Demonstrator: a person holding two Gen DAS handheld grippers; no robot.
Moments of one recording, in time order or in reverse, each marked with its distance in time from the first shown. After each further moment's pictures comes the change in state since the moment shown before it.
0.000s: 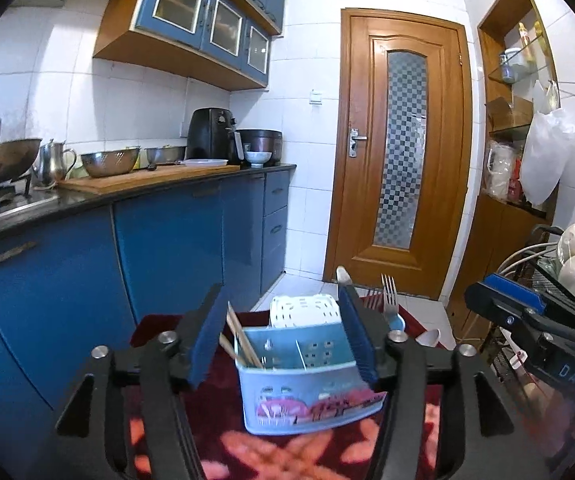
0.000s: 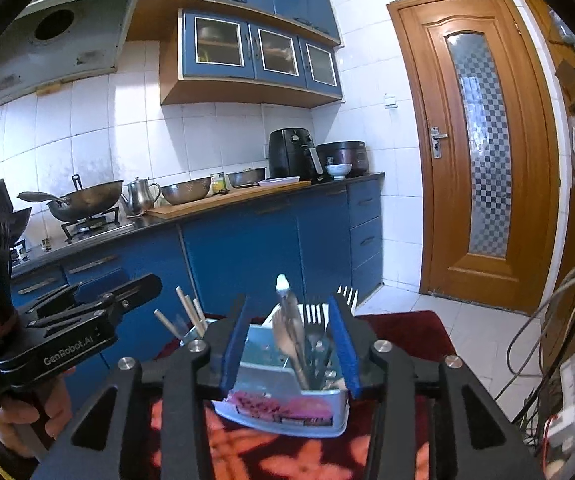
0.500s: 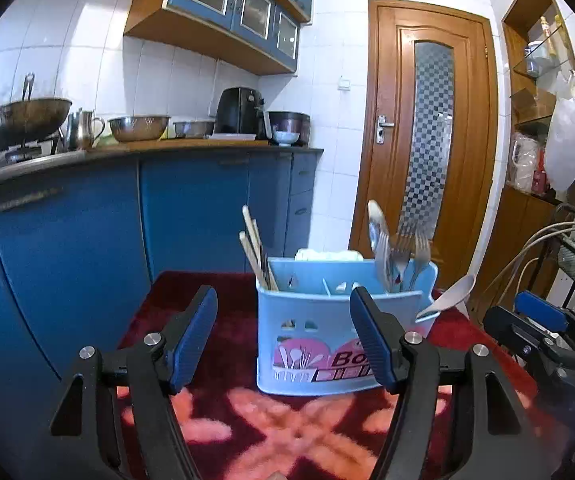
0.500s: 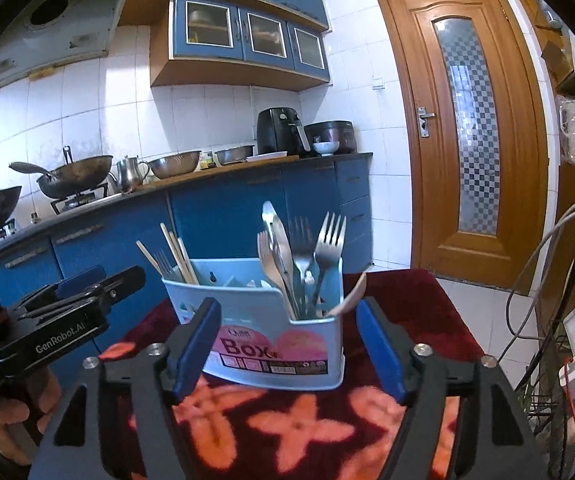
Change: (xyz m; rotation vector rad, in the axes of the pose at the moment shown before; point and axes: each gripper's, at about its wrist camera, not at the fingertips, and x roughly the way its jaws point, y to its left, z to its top) left arm 0.015 0.010 -0.071 -0.042 0.032 0.089; right arm 0.012 -0.005 -0.071 0.007 0.032 -0.044
